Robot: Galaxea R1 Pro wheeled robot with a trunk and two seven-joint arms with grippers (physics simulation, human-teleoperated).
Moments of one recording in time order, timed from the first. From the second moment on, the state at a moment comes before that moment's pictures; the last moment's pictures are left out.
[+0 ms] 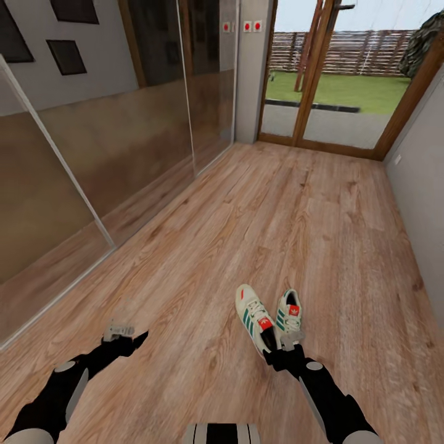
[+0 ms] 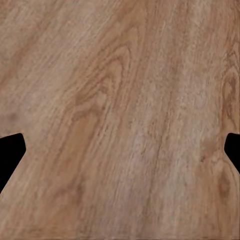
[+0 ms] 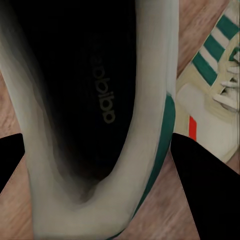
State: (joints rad) left arm -0.47 0.16 0.29 -0.75 -0.04 0.09 -0.59; right arm -0.46 0.02 0.00 -0.75 0.20 0.21 0.20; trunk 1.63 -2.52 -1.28
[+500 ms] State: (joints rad) left arm -0.40 0.18 0.33 -0.28 -0.02 -0.32 -0.27; right arm -0.44 0.03 0.00 -0.75 0.19 0.10 0.20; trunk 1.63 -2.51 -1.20
